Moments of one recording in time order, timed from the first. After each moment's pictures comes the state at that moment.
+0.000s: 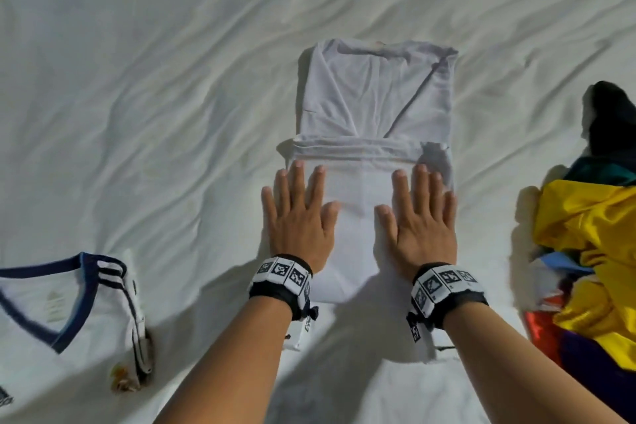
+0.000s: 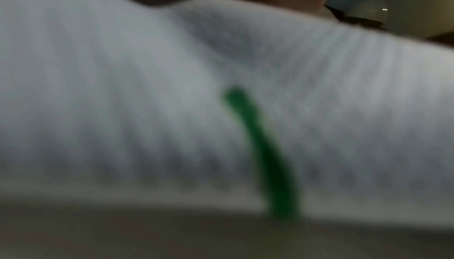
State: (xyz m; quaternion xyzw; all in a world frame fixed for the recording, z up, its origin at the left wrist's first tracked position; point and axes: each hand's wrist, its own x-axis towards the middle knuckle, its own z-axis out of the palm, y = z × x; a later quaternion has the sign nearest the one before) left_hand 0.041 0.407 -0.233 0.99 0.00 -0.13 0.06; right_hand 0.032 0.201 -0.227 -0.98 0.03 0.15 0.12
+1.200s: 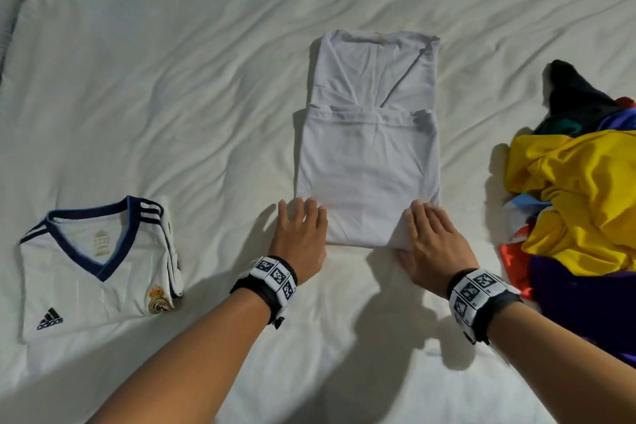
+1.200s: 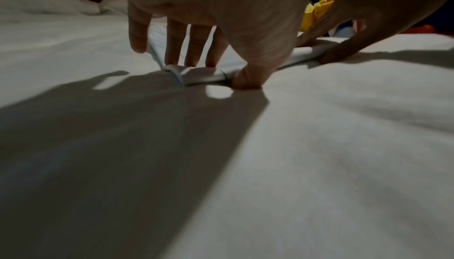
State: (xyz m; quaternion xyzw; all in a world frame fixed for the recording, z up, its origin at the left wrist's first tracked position) left_hand -0.067 0.429 -0.183 0.95 -0.18 -0.23 -0.13; right_hand -0.078 0.161 -0.190 -0.96 -0.19 0.19 -0.01
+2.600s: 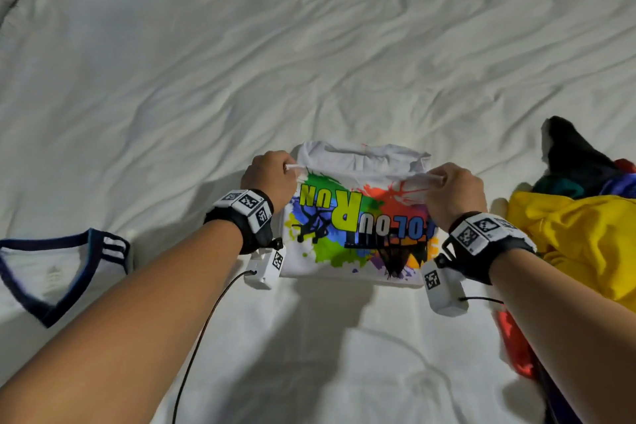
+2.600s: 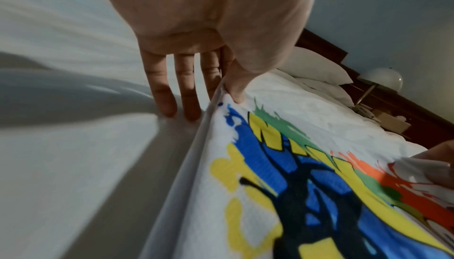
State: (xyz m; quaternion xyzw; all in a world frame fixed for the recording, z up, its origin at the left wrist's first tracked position) left_hand 0.106 0.448 -0.158 0.95 0.12 -0.14 0.26; right_hand 0.092 0.154 -0.141 -0.93 0.21 0.13 0.28
